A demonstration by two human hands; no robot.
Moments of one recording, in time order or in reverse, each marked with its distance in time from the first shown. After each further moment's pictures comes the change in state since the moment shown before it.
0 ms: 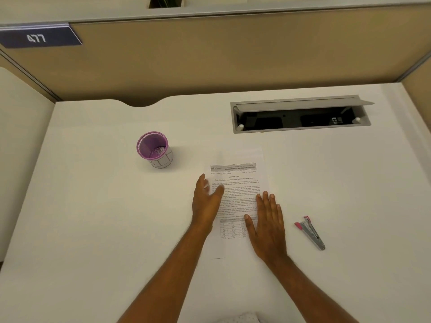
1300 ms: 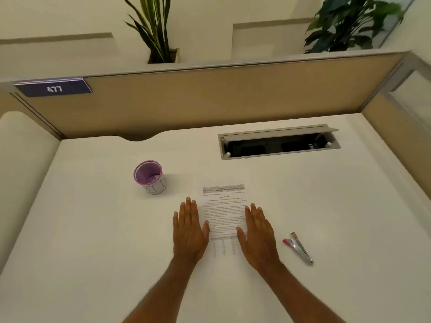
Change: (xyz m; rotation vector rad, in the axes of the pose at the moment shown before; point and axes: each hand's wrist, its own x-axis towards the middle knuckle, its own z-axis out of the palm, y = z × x) left_hand -0.018 -0.039 -0.025 1.030 0.095 0.591; right_hand 0.011 -0.019 -0.042 -0.020 -0.085 0.024
